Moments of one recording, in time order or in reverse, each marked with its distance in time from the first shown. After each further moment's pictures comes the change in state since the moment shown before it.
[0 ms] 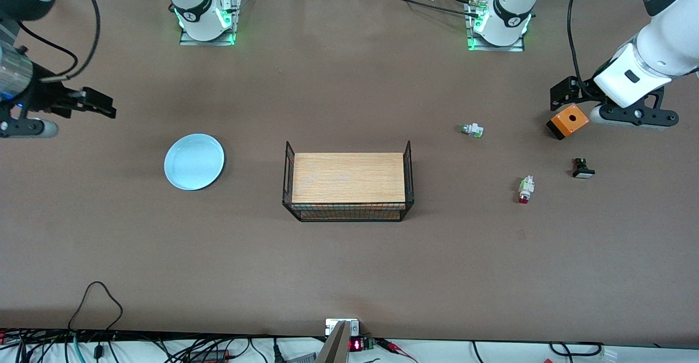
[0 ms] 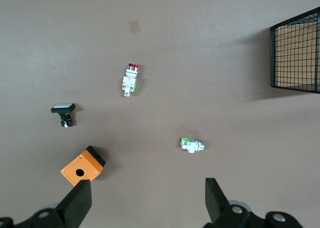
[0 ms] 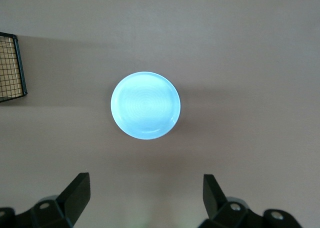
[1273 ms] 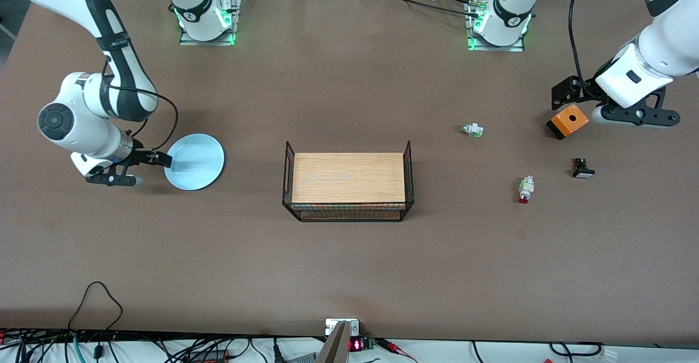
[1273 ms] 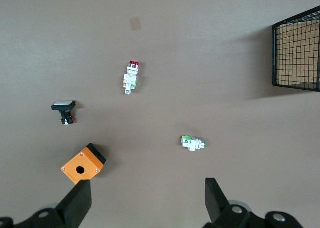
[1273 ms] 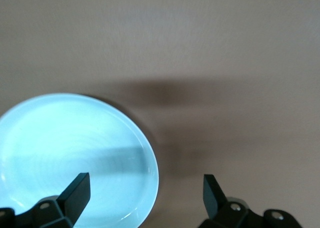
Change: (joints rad) left arm 0.001 0.000 0.003 0.000 0.000 -0.010 0.000; right arm -0.071 0.239 -0.013 -0.535 -0.031 0.809 0.016
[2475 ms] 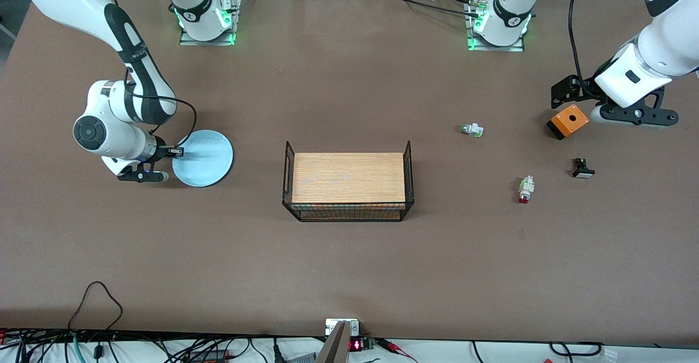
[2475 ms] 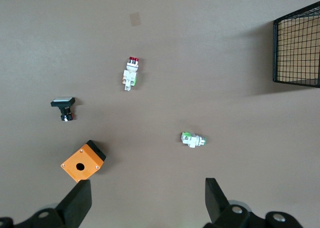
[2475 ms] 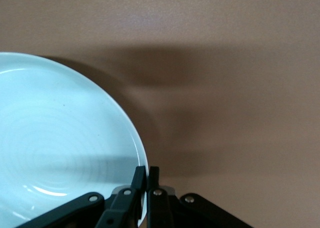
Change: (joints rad) left arm 0.000 0.000 0.000 0.000 0.000 -0.014 0.000; right arm 0.006 0.048 0.037 0.014 0.000 -0.111 -0.003
